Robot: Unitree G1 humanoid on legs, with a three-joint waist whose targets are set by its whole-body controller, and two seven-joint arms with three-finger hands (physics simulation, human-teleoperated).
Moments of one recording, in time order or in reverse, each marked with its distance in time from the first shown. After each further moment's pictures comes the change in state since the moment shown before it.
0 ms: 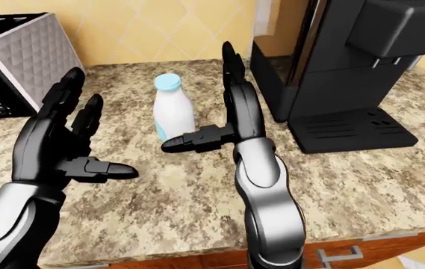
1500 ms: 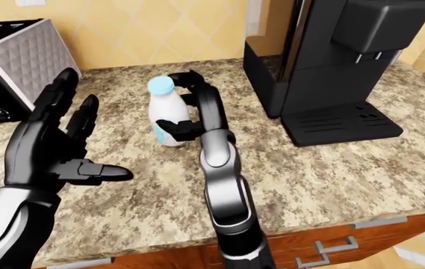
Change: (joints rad) left arm 0.027 0.018 0.032 -0.013 -0.072 -0.024 0.030; right arm -0.056 0.142 0.063 0.470 -0.290 -0.325 0.012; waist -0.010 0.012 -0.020
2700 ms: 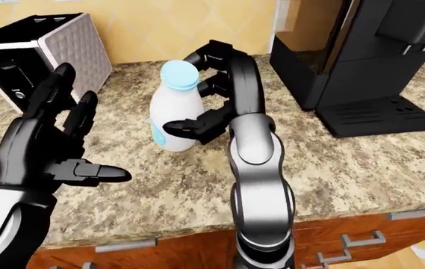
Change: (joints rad) left arm -0.025 0.011 0.012 -0.042 -0.043 0.045 0.024; right arm -0.130 -0.098 -0.056 -0.409 0.038 0.452 0.051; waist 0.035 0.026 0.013
